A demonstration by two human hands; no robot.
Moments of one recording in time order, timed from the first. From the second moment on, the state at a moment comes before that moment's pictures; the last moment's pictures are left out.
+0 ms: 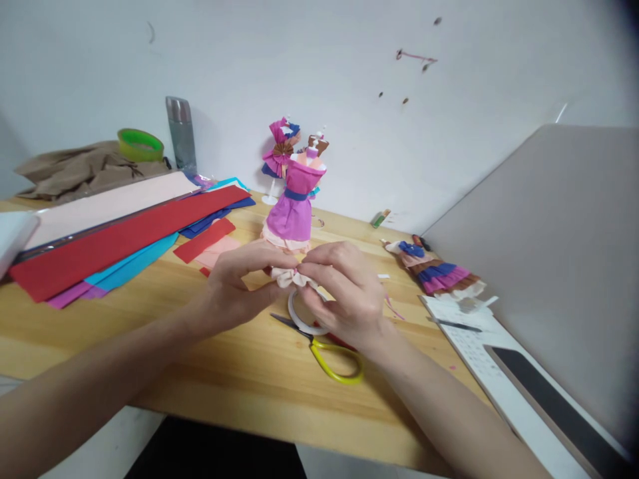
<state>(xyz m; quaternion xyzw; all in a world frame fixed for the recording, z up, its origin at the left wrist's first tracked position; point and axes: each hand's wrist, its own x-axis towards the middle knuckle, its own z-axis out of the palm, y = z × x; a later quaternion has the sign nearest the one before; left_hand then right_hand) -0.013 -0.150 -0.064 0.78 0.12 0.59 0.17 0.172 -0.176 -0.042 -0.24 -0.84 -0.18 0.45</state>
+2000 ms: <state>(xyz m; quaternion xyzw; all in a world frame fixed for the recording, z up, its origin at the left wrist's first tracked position) -0.013 -0.151 -0.065 0.77 0.13 0.61 0.13 0.174 -0.173 -0.049 -0.17 -0.85 -0.17 0.48</state>
